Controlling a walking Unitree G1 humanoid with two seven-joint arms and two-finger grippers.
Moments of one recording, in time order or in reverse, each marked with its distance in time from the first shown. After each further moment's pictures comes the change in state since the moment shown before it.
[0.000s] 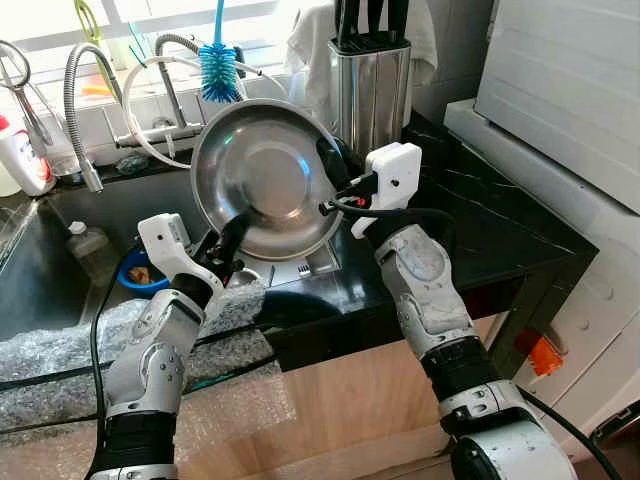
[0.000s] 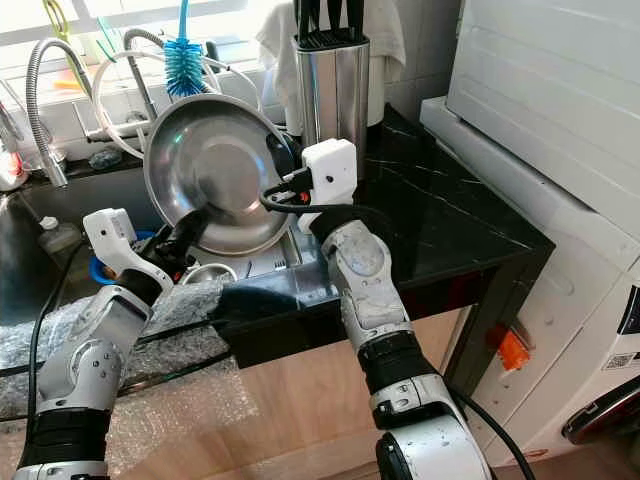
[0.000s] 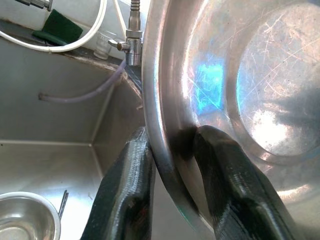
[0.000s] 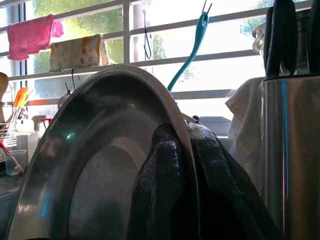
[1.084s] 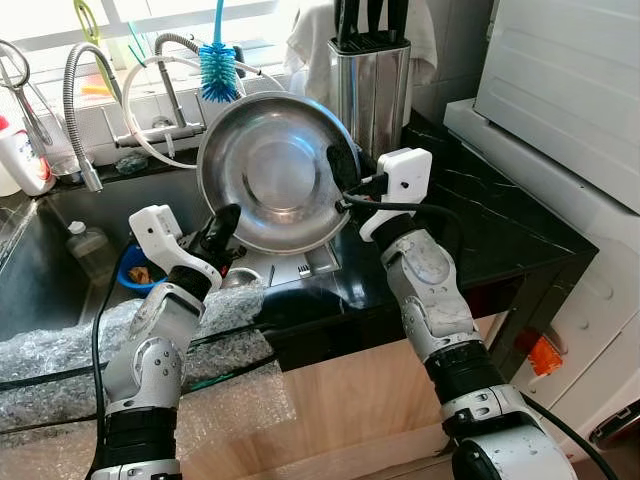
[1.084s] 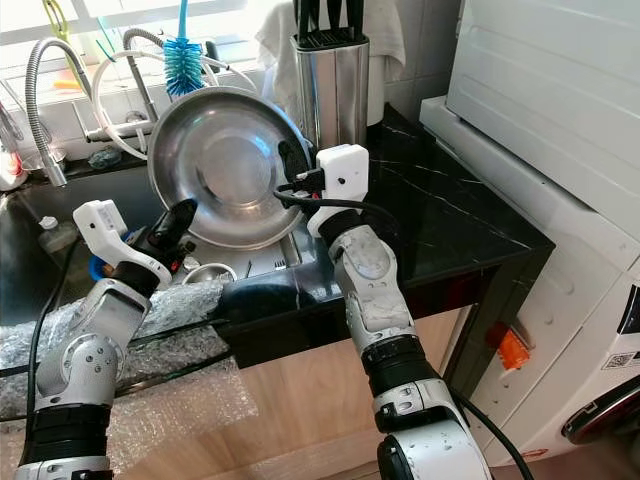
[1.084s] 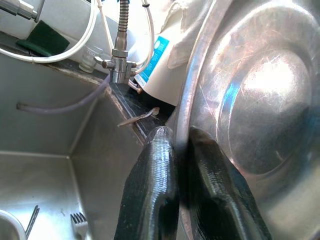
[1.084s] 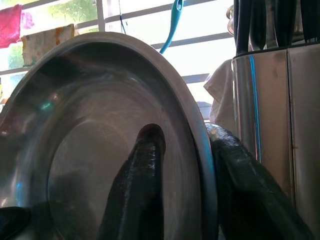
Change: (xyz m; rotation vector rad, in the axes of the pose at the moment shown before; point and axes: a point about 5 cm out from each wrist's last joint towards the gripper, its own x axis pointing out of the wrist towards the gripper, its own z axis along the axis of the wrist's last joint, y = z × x) left arm 0.003 -0.008 0.010 -0.092 -0.058 -0.041; right arm -0.005 -0.009 -0.008 0.032 0.048 -0.074
